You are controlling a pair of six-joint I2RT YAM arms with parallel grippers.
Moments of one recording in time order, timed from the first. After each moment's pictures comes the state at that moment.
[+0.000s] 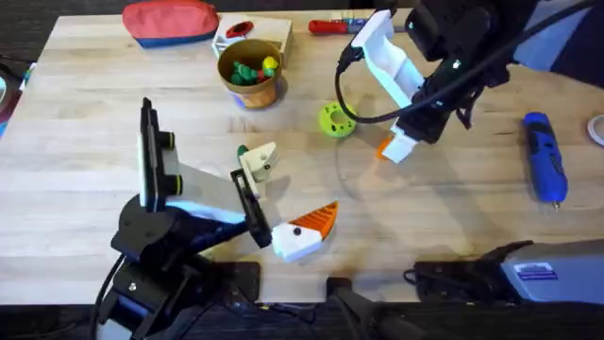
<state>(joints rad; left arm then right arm) -0.41 0.01 0.01 -0.06 0.74 -0.21 0.36 1.58 1.20 -1.13 -0.07 -0.60</state>
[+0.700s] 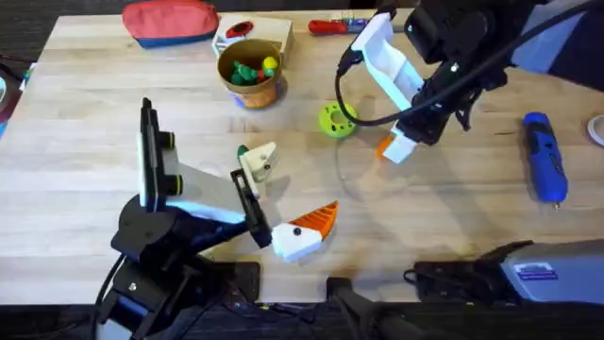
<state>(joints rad) -0.41 0.01 0.01 -0.06 0.74 -0.21 0.36 1.58 1.18 -1.12 -0.06 -0.60</state>
